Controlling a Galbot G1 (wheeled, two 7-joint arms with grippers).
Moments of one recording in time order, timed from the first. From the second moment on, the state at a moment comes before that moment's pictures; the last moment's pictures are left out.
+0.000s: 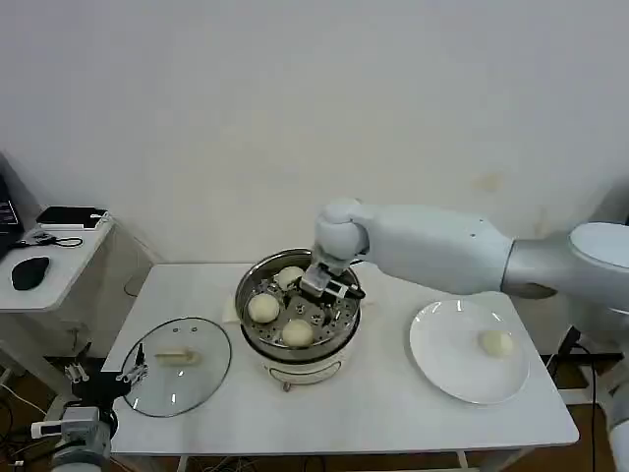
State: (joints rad) left arm 1.59 -1.29 -0.82 -2.10 -0.04 0.30 -0.07; right arm 0.48 1.19 -1.20 1.30 0.04 0.16 -1.06
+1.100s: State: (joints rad) left arm 1.54 -1.23 -0.75 -2.06 -0.05 0.30 -0.07; right arm 0.29 0.54 -1.01 1.30 0.00 -0.10 -0.97
